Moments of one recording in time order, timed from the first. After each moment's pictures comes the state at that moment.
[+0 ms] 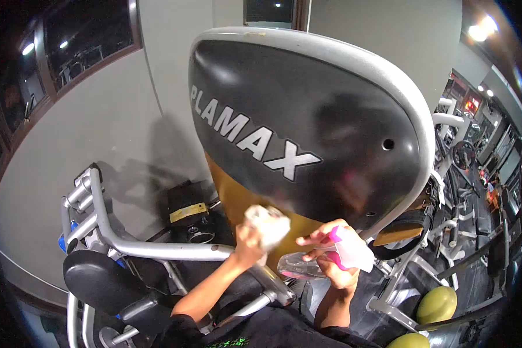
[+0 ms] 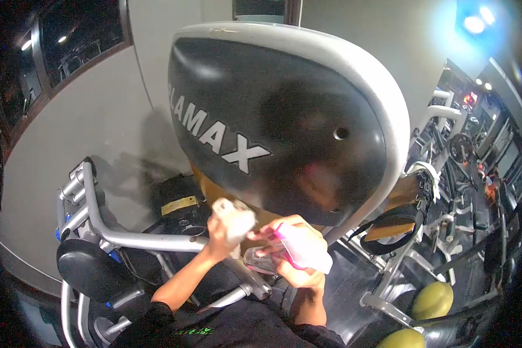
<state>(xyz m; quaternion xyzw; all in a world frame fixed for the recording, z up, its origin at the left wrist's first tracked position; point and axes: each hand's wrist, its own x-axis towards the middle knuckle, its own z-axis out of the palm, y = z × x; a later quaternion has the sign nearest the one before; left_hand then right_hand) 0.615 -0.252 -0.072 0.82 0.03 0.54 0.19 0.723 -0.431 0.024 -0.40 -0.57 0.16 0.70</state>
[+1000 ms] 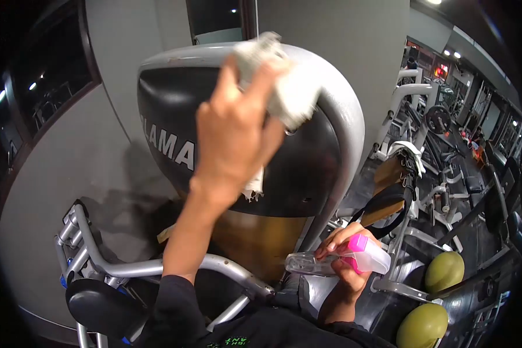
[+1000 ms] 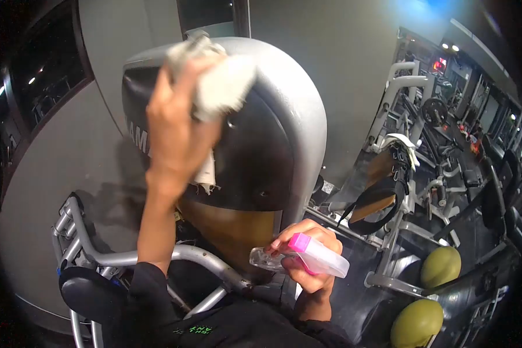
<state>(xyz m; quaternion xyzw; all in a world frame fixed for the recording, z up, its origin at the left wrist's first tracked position) 0.695 -0.296 0.200 0.79 -0.02 0.61 0.01 0.732 -0.504 0.054 -0.36 -0.48 0.02 0.80</state>
